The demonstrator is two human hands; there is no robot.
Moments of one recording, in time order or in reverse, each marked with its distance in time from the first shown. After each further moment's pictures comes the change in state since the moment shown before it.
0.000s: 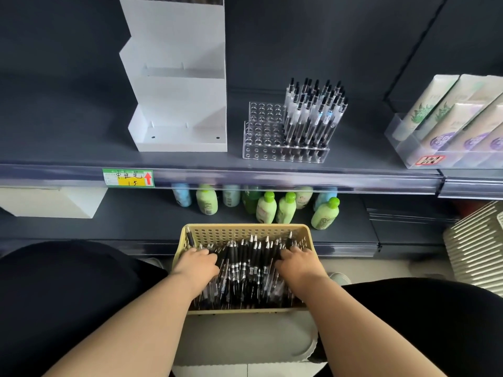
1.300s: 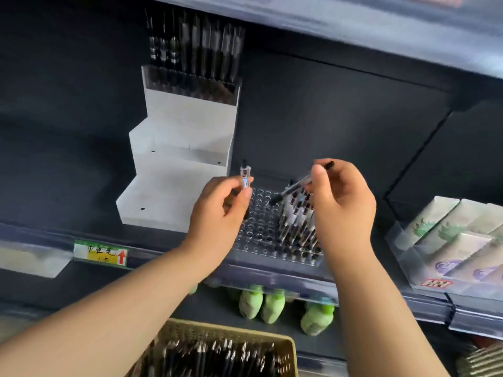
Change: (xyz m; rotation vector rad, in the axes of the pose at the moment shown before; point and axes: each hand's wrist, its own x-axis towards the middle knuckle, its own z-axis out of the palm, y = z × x) left_hand 0.022 -0.062 -0.234 -1.418 1.381 -0.150; right_hand 0.008 0.098 -0.249 1.159 1.395 0.058
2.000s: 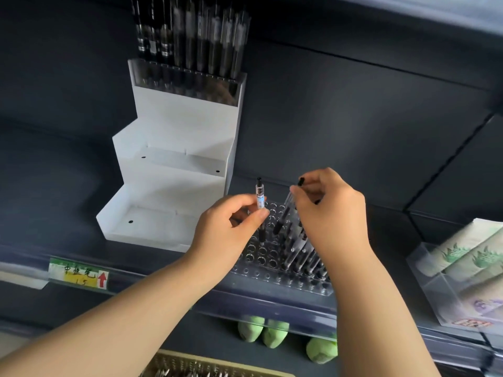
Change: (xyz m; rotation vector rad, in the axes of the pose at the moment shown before) left_hand 0.024 -0.020 0.021 -0.052 -0.092 -0.185; right_hand 0.037 0.026 0.030 -0.374 -0.256 0.018
